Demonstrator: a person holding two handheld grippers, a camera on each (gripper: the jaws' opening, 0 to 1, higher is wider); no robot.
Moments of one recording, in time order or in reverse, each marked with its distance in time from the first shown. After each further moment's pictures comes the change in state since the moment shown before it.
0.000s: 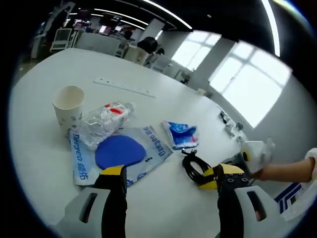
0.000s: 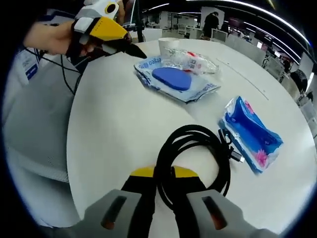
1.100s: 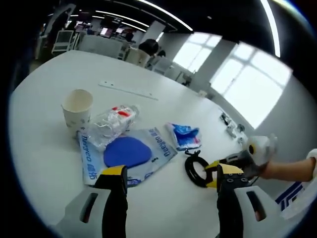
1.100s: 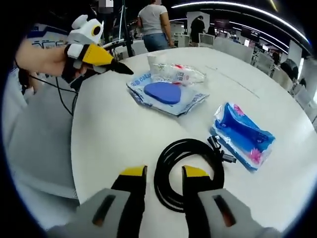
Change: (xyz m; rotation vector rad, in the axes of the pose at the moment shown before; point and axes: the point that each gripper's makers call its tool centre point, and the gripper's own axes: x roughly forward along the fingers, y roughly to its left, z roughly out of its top) left arm -0.013 0.013 0.004 0.004 -0.019 0.015; right arm -0.017 -0.007 0.021 0.130 -0.119 -0.039
